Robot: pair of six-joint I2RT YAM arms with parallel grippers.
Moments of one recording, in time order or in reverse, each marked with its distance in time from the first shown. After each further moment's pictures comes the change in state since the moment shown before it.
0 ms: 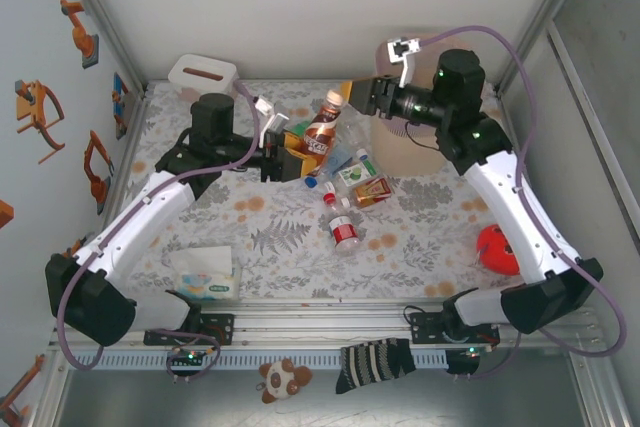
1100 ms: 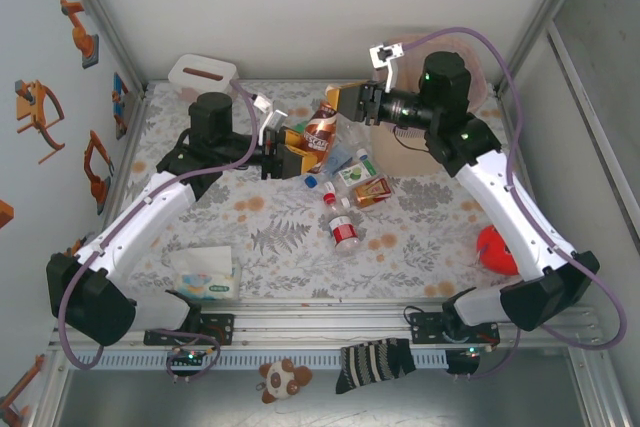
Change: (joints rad) left arm 0.000 0.001 -0.016 0.083 0.023 -0.057; right arm 0.061 0.016 0.000 0.023 -0.031 0.008
